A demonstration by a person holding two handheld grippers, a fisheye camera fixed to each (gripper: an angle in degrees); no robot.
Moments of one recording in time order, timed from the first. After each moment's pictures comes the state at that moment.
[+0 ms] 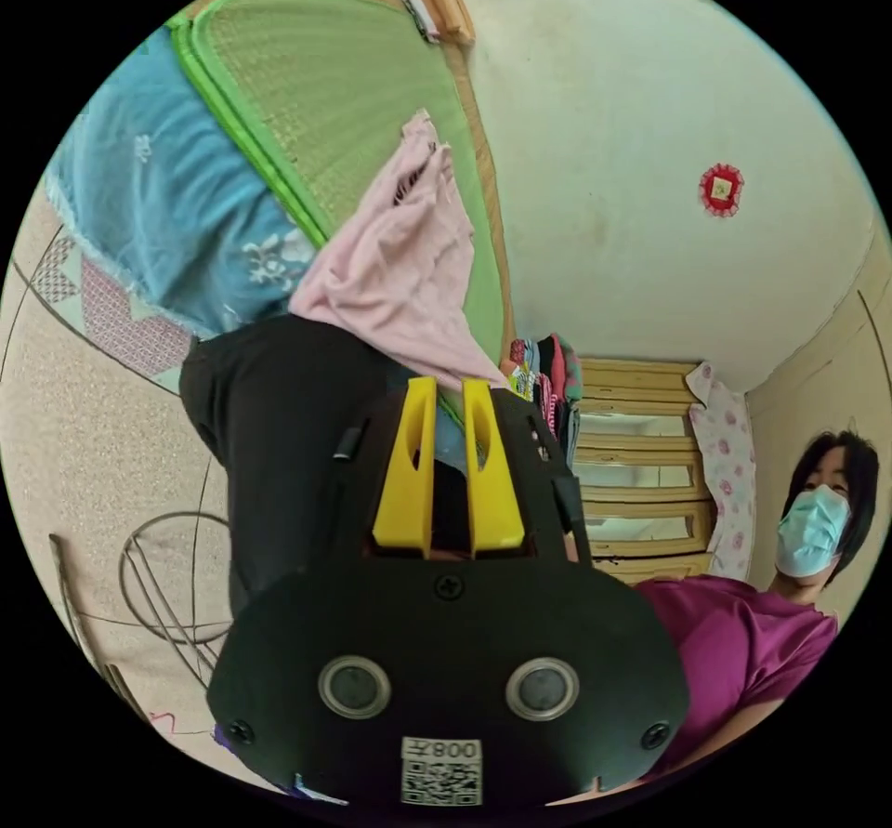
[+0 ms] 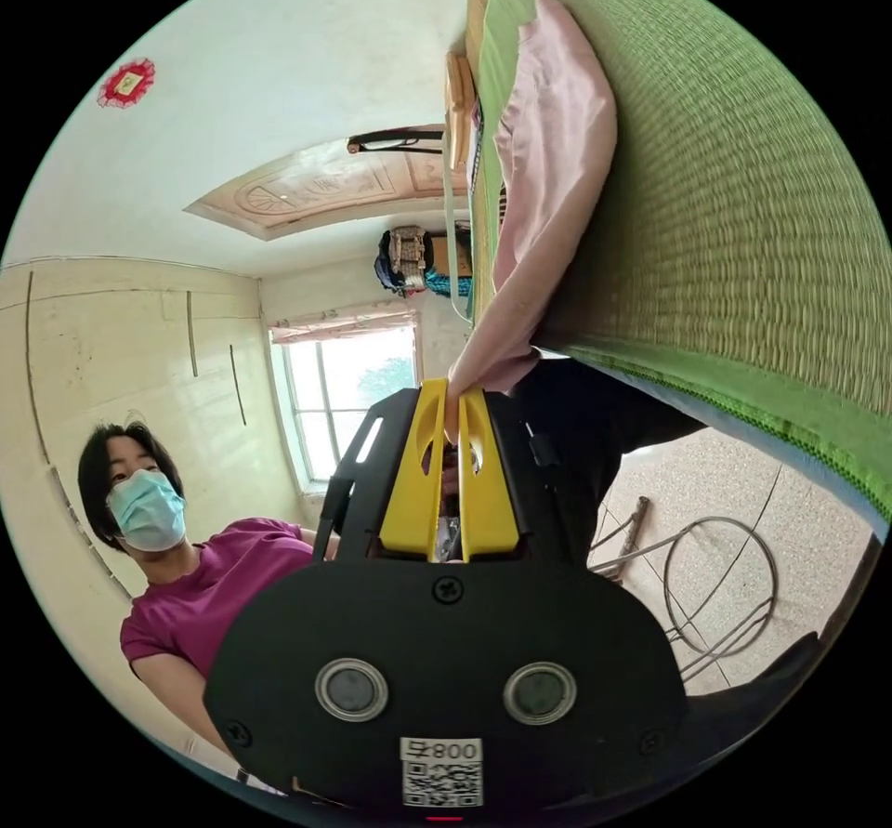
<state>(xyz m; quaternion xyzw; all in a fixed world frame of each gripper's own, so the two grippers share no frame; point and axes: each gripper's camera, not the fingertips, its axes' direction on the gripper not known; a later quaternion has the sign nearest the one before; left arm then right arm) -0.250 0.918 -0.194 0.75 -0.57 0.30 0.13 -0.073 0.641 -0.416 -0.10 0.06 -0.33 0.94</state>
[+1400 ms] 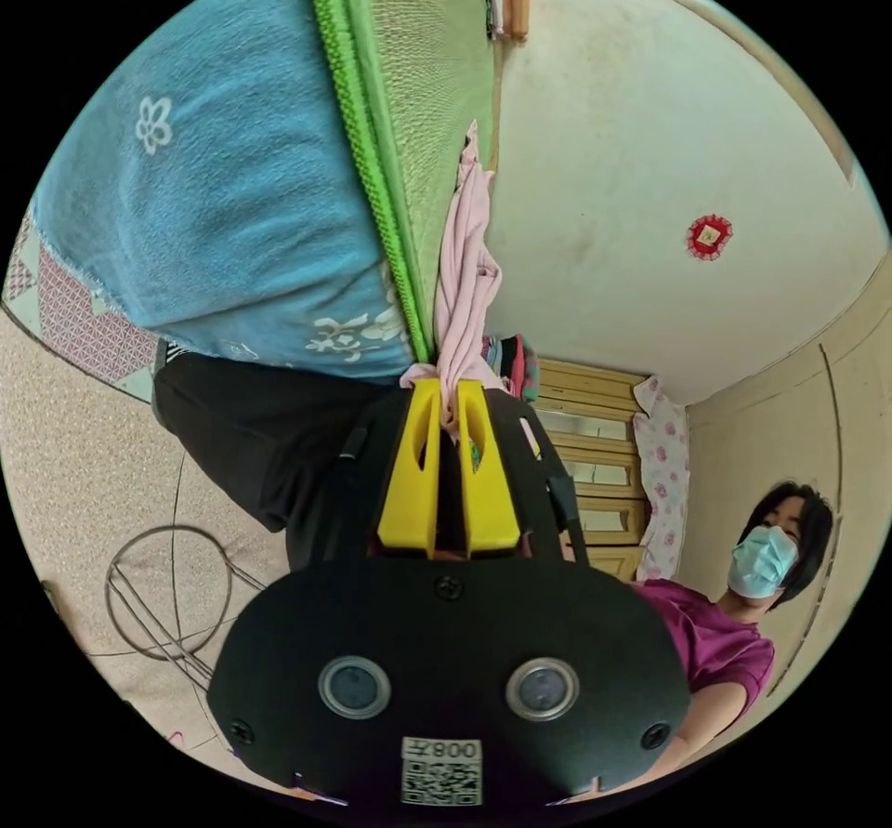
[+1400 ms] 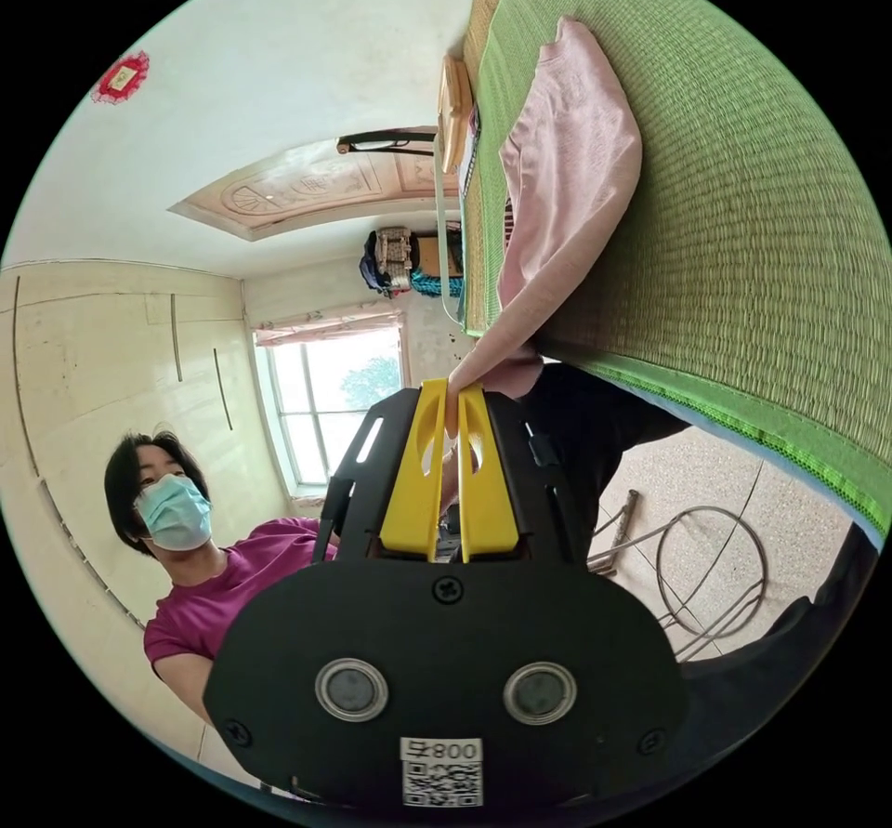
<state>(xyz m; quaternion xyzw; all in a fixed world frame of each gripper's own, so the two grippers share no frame) -0.082 1.081 -0.204 0.72 -0.55 0.34 0.25 -0.106 0.540 -0.424 -0.08 0.08 -0.32 0.94</state>
